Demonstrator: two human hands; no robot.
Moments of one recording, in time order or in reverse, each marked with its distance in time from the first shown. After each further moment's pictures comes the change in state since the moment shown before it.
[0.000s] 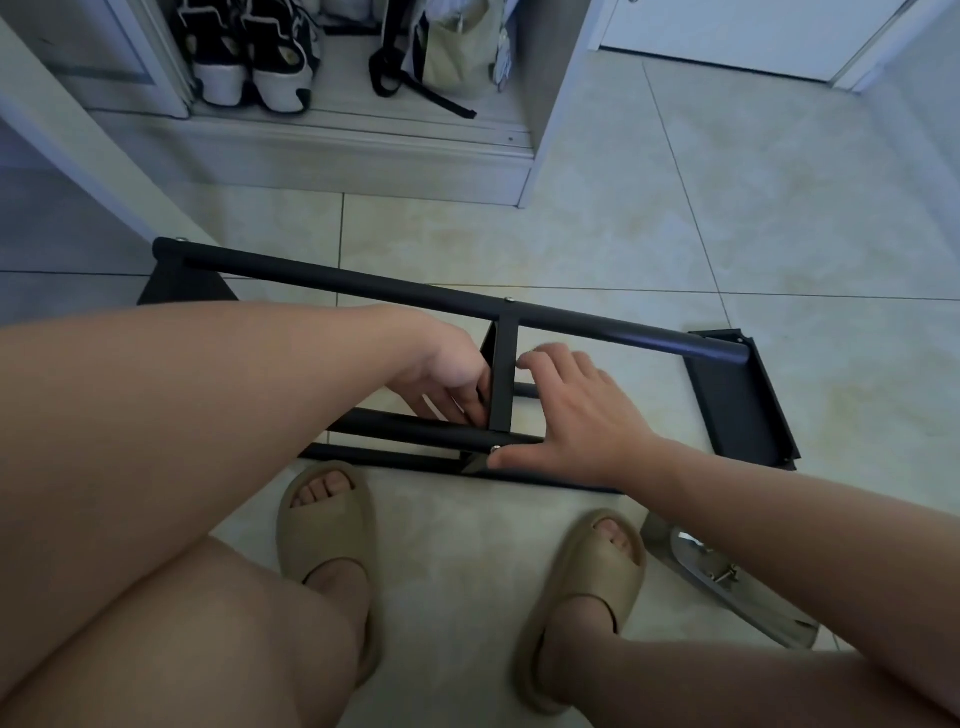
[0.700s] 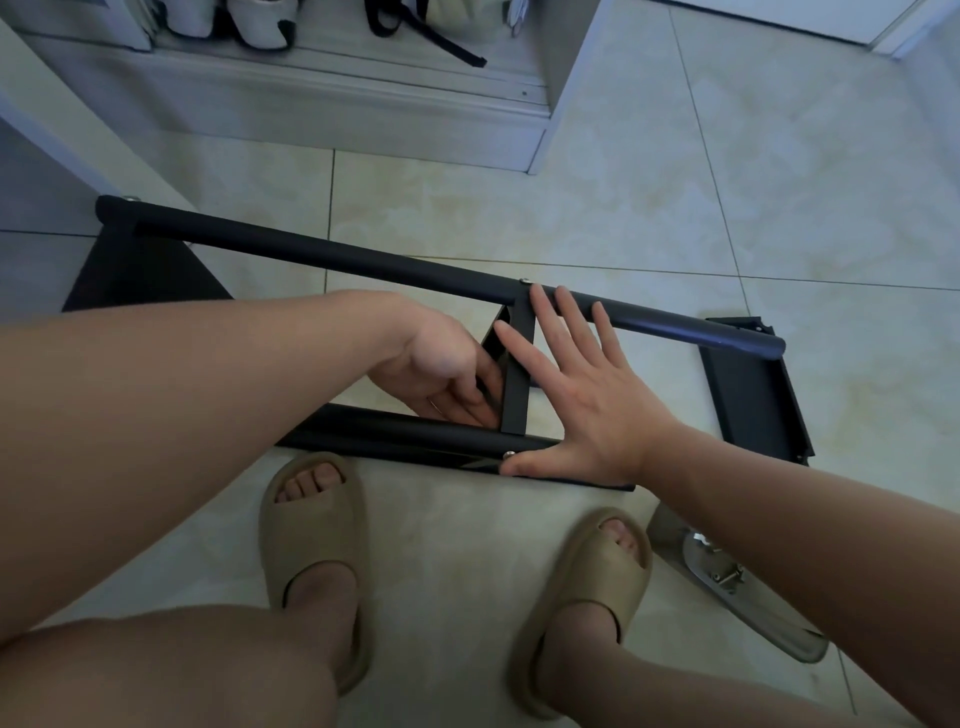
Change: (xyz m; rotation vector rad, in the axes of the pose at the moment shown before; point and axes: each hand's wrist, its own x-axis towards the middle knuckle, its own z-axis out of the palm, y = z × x) left_hand 0.036 -0.023 -0.022 -0.180 -0.219 0.101; right_hand 0.027 0.015 0.007 -0.167 -0.005 -0.228
